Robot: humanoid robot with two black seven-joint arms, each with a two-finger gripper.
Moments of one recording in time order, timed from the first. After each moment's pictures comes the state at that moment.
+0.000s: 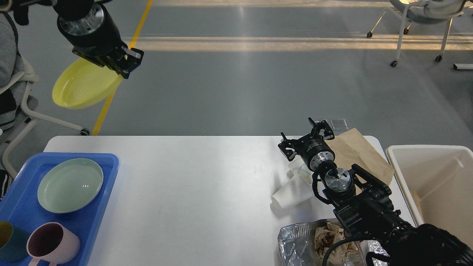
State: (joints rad) left arm -2.13 0.42 0.85 -0.91 0.37 -0.96 0.27; right arm 0.67 0.06 0.95 0.43 0.23 0.22 0.09
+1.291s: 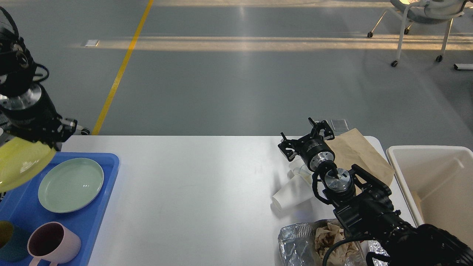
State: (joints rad) left arm -1.74 0.58 1.07 -0.89 0.31 -0.91 0.27; right arm 0.67 0.06 0.95 0.43 0.23 0.22 0.09
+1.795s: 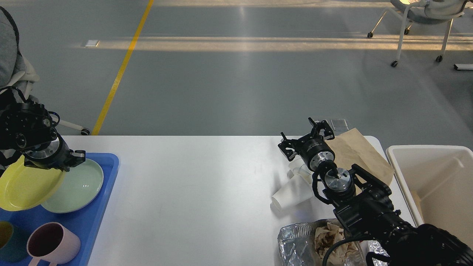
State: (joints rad) left arm -1.48 0.52 1.05 -0.84 0.31 -0.49 0.27; right arm 0.67 0.06 0.95 0.43 0.23 0.22 0.09
